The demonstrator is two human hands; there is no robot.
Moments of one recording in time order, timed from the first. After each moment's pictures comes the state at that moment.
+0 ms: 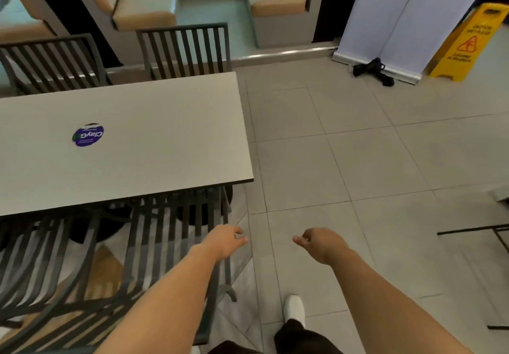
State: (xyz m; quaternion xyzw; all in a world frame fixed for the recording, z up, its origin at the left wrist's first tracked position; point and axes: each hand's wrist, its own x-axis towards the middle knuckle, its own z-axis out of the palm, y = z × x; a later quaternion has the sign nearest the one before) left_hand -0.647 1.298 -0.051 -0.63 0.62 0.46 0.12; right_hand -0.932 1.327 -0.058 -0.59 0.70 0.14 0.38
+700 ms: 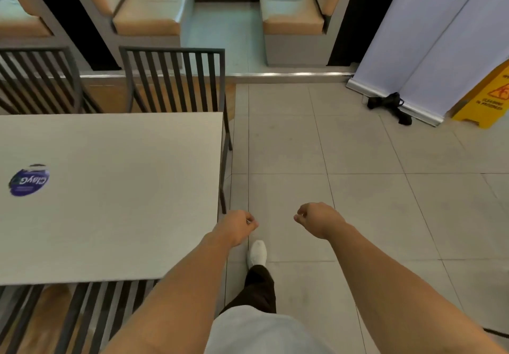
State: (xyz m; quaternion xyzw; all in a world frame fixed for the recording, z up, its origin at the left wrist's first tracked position) left_hand -0.800 0.980 -0.053 -0.65 0.61 0.44 0.01; right_hand -1.050 0.952 -0.035 -0.67 0.66 0.14 0.31
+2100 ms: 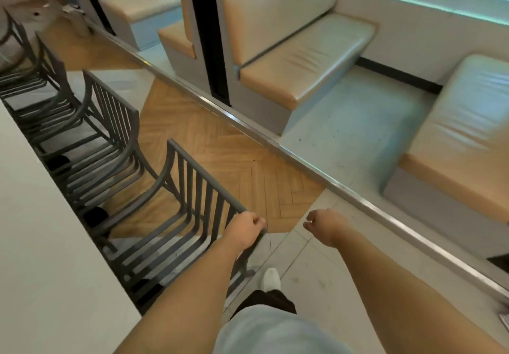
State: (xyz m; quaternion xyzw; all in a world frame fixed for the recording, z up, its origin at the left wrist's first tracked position) left_hand -0.691 0.171 -0.018 -0.86 0.28 0.38 -0.21; right_hand -0.852 -0.009 -0.008 -0.88 0.36 0.23 0.18
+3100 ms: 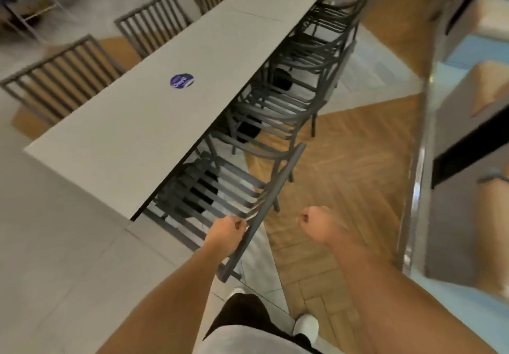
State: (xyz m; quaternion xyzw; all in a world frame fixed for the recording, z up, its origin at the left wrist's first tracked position) left_hand -0.652 0.093 -0.036 -0.86 -0.35 0.18 -0.34; right_hand -0.492 -0.116 -0.017 -0.92 -0.25 0.30 0.07
